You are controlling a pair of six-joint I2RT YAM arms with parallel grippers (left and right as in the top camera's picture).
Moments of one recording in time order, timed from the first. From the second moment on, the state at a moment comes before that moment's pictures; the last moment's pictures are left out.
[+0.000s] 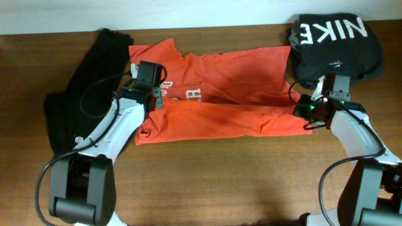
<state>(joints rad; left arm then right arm) -0.26 1.80 1.25 -0.54 -0.36 -0.31 -0.21 1.64 1.00 -0.46 -0.15 0.25</state>
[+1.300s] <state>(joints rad) -0.08 2.31 2.41 -1.06 0.12 -0.02 -0.10 1.86 1.98 -1.17 -0.15 0.02</state>
